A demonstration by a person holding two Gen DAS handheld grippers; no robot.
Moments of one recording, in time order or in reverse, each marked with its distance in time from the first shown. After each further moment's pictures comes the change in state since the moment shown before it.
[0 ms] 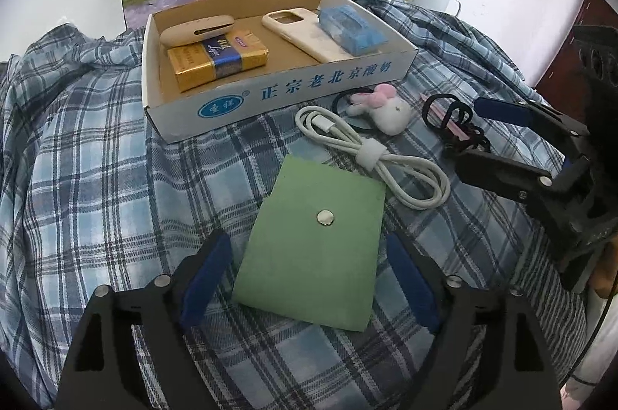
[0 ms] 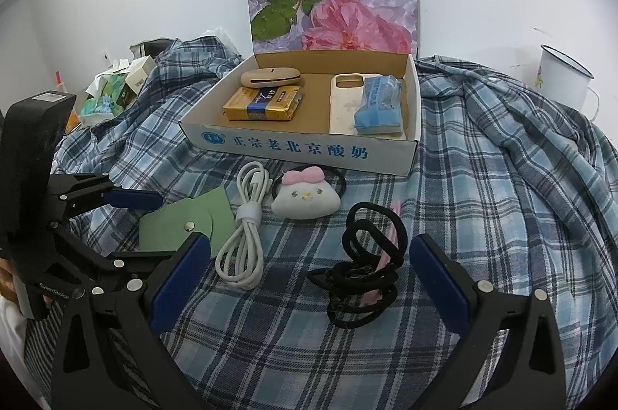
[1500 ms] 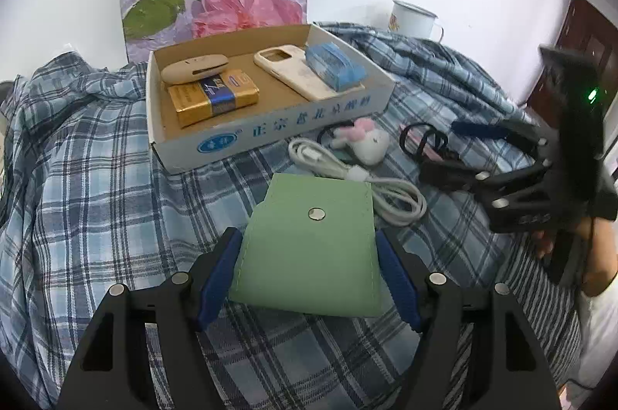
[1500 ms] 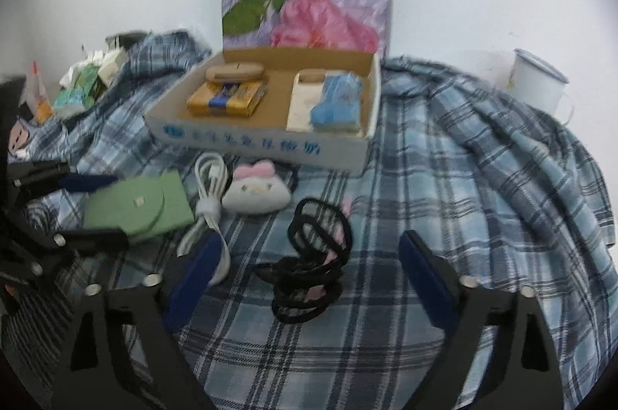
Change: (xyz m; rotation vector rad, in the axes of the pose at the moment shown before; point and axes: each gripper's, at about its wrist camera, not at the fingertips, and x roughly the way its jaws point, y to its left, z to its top) left arm -0.024 -0.006 0.001 0.030 -0.109 -0.019; right arm 0.003 -0.017 -0.001 -0.029 0.035 -0.107
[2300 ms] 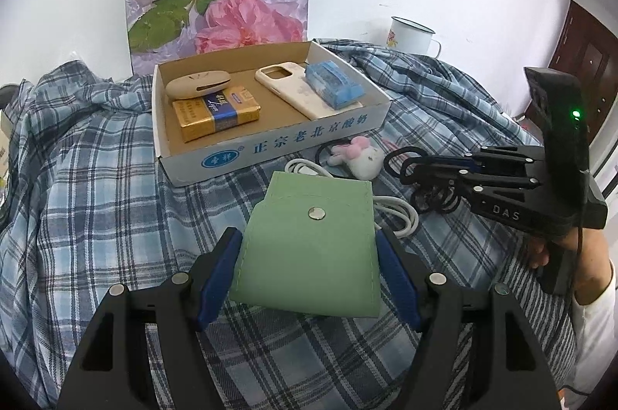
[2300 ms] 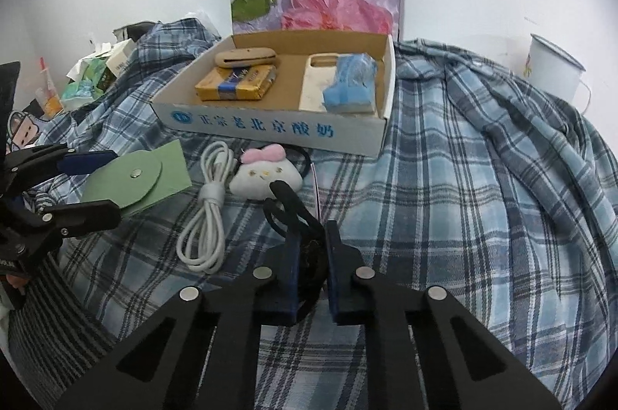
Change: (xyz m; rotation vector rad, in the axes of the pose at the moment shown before) left arm -0.012 0.000 0.004 -0.015 -0.057 -0.008; right arm 0.003 0.000 -0.001 0.005 0.028 0.058
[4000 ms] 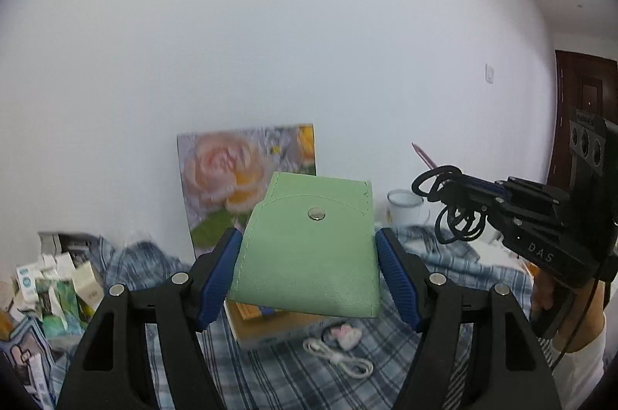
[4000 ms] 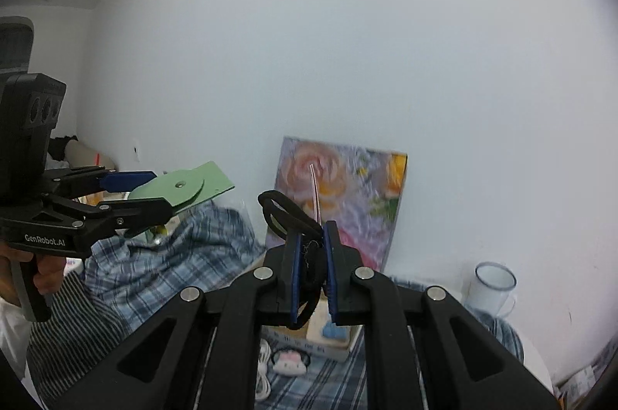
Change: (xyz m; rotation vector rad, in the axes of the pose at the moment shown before) left arm -0.196 -0.050 0.083 0.062 -0.529 0.133; right arm -0.211 0.052 0.084 -0.197 -0.632 -0.021
